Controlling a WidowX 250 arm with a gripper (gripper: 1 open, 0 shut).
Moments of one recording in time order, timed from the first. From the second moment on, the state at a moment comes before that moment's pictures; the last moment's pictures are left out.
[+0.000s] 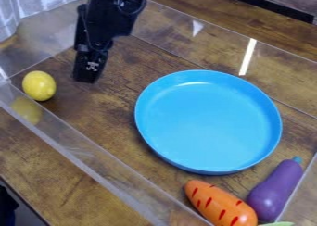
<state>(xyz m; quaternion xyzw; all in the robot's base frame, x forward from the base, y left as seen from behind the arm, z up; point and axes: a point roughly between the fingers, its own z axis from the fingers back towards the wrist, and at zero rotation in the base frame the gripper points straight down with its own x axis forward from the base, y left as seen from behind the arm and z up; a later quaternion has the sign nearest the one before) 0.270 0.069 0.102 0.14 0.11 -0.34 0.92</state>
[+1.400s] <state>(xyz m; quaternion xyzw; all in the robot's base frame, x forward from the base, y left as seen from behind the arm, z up) 0.260 0.153 0.021 0.13 0.05 -0.35 0.93</state>
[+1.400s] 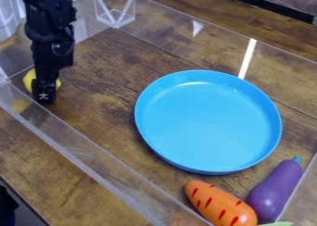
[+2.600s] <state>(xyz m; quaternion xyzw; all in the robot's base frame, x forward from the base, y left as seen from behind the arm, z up) 0.252 0.178 0.021 0.10 0.04 -0.27 0.96</state>
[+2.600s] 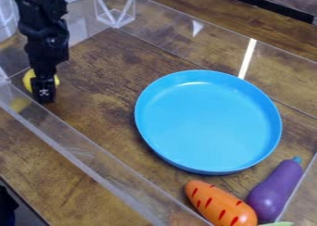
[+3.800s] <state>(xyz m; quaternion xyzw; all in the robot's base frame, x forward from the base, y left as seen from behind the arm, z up) 0.254 0.156 0.019 0.07 0.04 -0.05 1.00</state>
